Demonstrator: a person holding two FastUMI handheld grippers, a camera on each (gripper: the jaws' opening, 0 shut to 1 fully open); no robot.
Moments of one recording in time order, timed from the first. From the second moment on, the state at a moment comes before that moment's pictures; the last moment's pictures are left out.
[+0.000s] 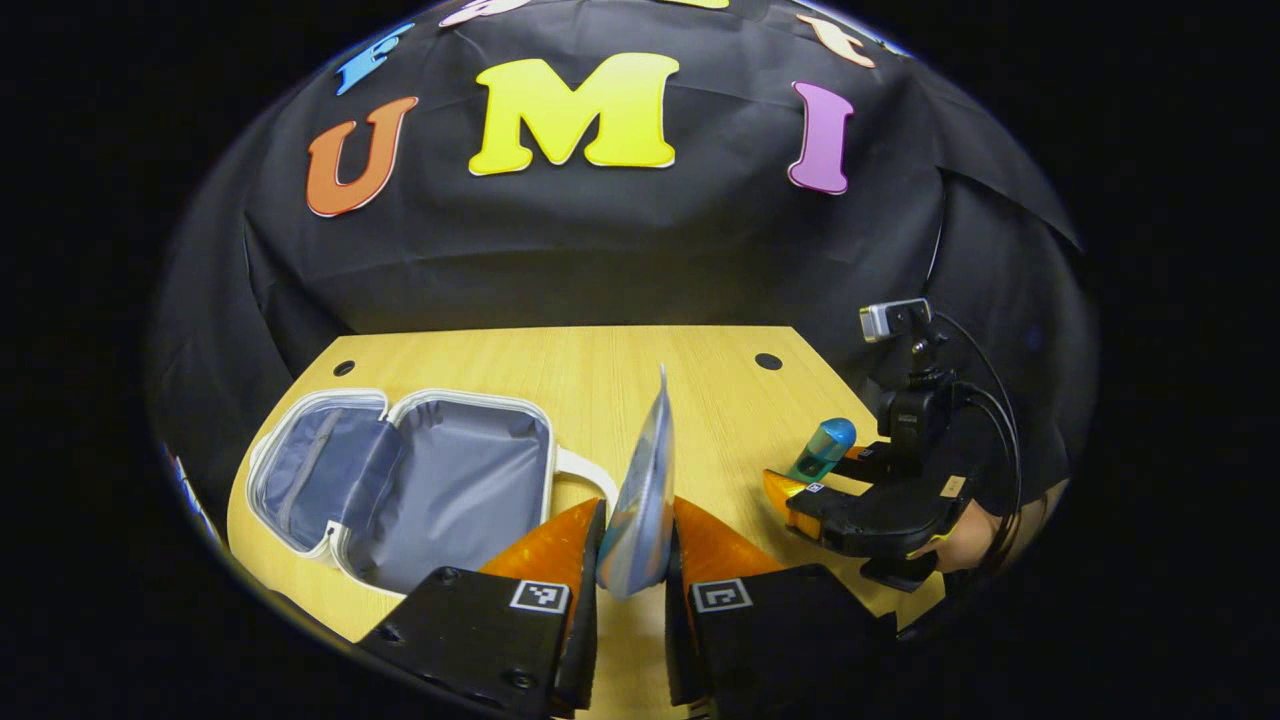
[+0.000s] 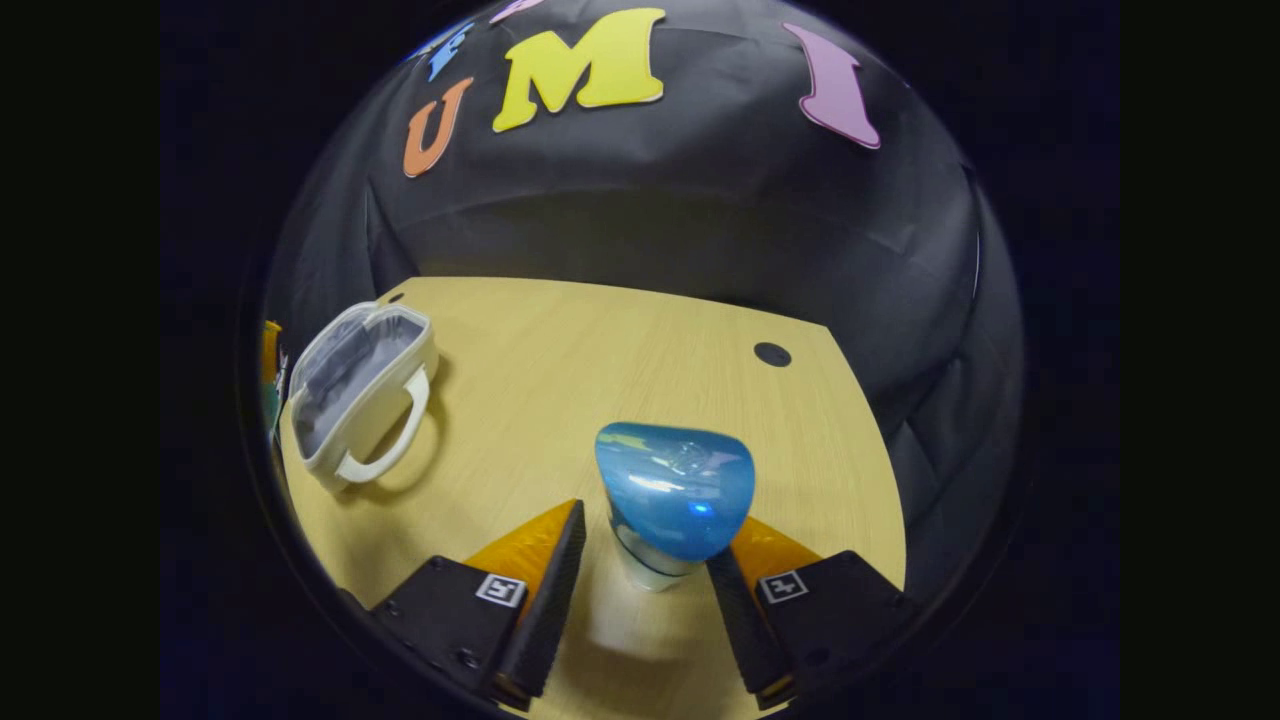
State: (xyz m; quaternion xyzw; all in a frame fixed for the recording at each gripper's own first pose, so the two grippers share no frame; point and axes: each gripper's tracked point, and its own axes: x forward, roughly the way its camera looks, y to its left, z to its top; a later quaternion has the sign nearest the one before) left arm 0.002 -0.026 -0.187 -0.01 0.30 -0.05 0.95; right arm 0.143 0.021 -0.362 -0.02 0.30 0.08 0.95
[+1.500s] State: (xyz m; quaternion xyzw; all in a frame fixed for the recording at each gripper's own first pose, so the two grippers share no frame) left arm 0.003 0.168 -0.354 0.01 0.50 0.04 0.86; right arm 0.019 0.087 -0.233 -0.01 0.31 0.07 0.95
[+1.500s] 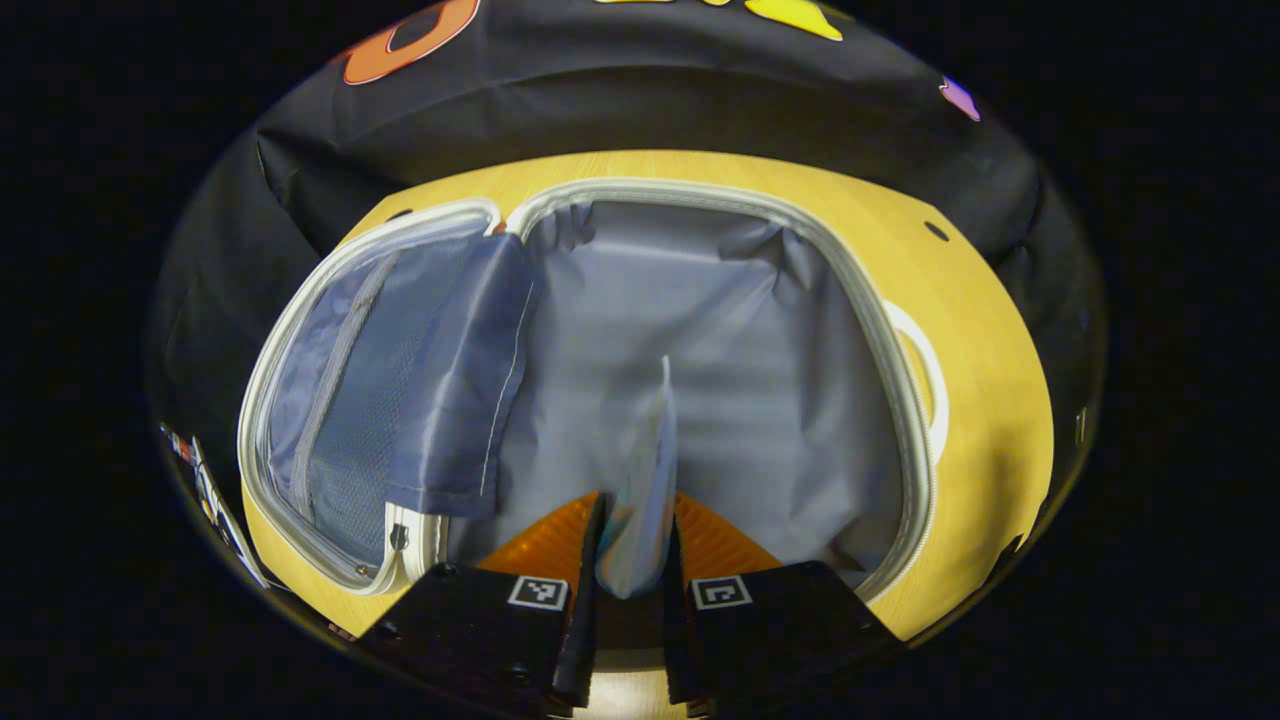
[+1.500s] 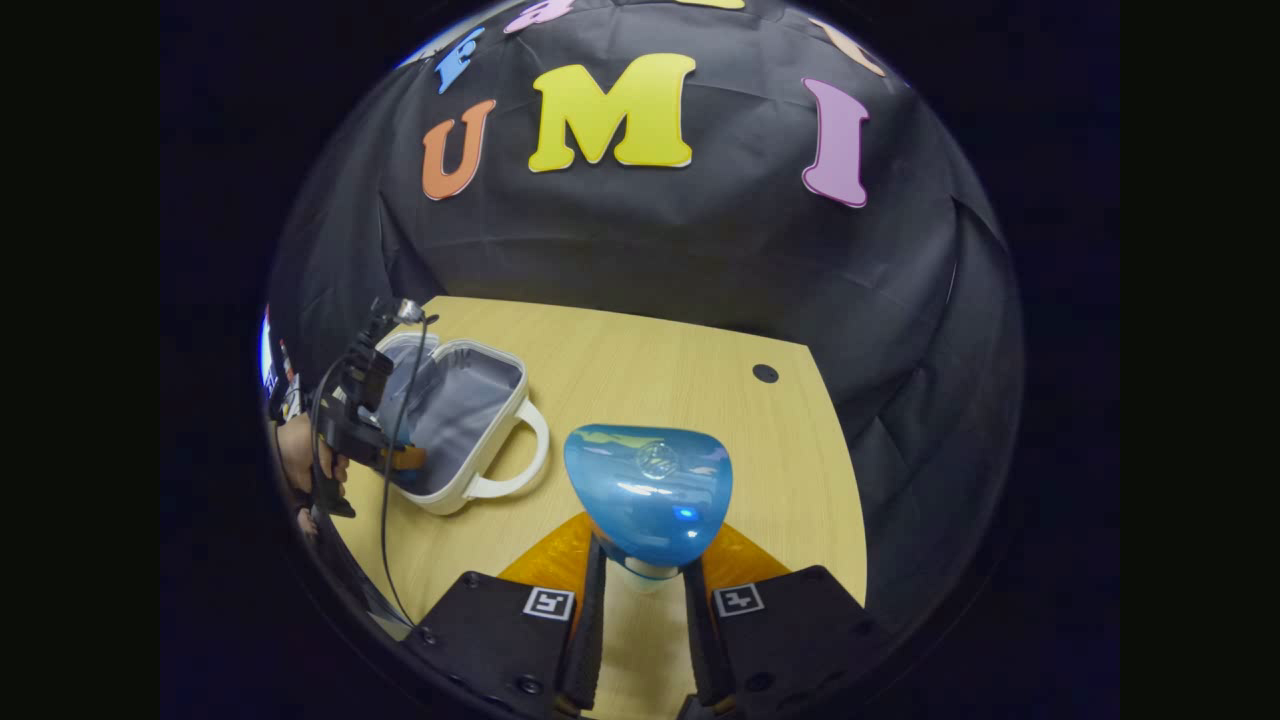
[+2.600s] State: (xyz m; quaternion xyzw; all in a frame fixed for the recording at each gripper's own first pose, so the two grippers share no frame) left arm 0.015 0.175 -0.363 0.02 0.60 0.06 0.79; right arm 0.016 0.082 -0.242 0.00 0.31 0.07 0.95
